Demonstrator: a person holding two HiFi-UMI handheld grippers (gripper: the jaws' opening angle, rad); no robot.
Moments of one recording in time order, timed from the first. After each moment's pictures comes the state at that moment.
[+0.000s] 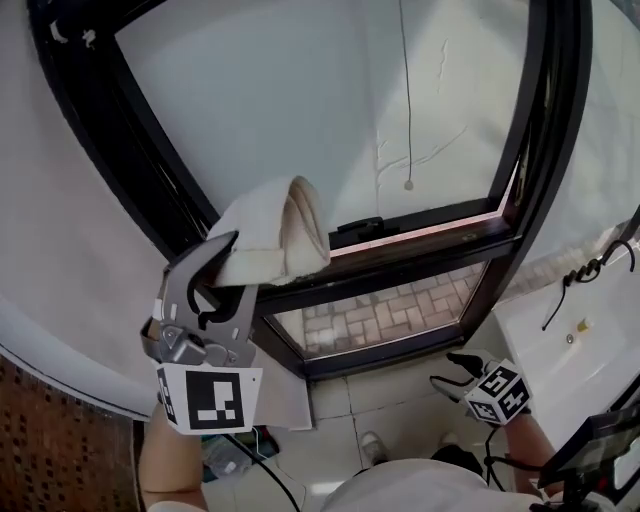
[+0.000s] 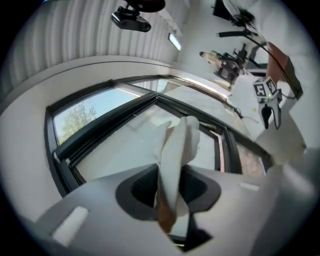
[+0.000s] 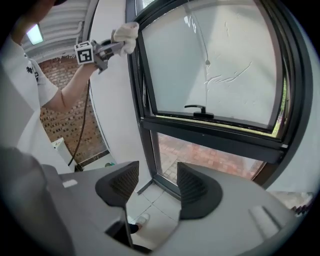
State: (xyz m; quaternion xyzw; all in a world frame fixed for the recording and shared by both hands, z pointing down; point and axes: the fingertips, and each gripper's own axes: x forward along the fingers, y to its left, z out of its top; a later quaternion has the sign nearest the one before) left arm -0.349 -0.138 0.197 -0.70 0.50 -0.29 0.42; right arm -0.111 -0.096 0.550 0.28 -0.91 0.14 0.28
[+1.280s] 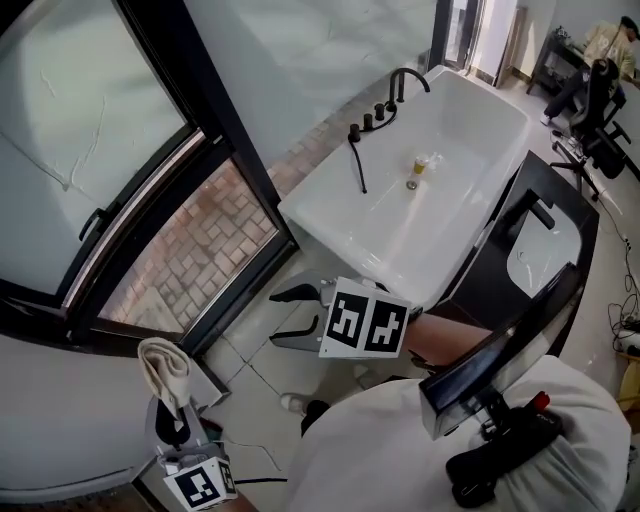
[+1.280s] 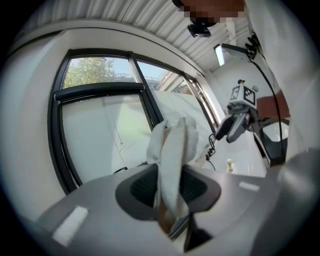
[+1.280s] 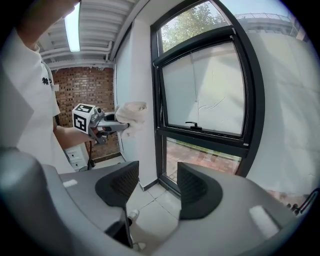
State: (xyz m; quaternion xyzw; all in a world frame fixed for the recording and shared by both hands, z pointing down) left arm -0.067 0.101 0.419 -0.80 0.56 -0.17 0.13; right arm 0.104 0.083 0.480 0.23 -0.95 0.07 0.20
